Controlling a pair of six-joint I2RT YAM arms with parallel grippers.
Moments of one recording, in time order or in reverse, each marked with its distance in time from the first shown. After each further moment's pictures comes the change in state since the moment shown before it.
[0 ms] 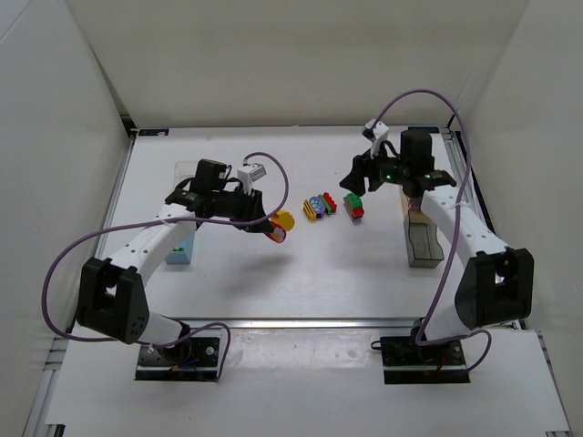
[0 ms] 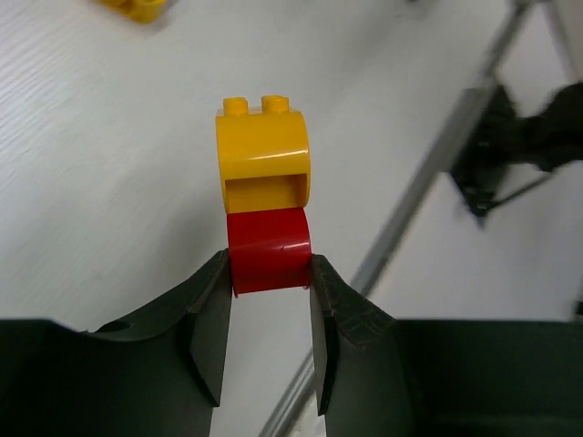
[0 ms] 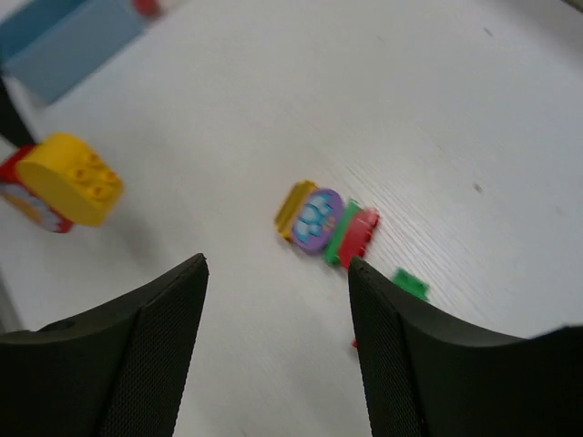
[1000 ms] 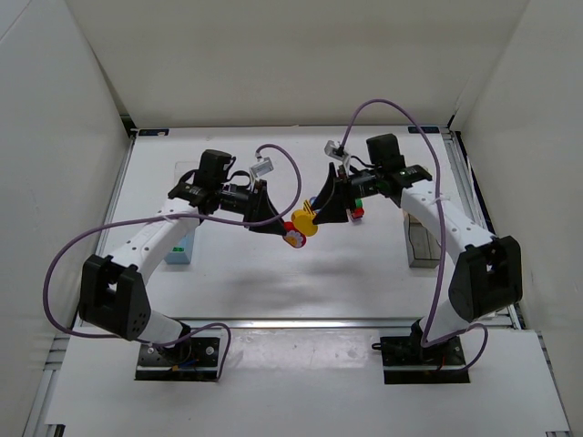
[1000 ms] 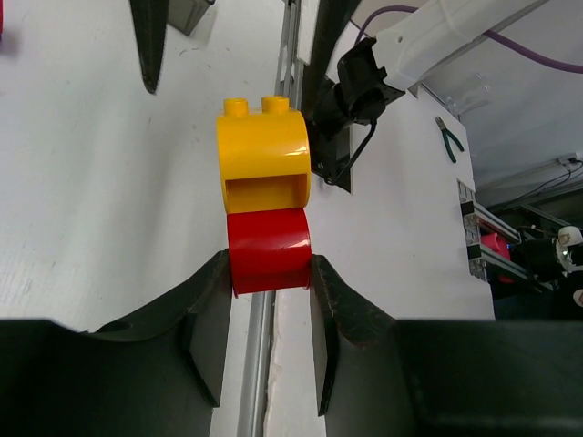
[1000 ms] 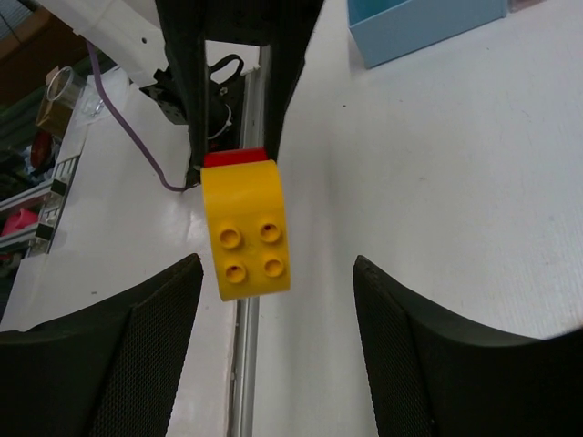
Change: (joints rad) left arm -0.027 0.019 0.079 0.051 0.517 0.058; right arm 0.162 0.071 0.114 -0.257 -0.647 -0.069
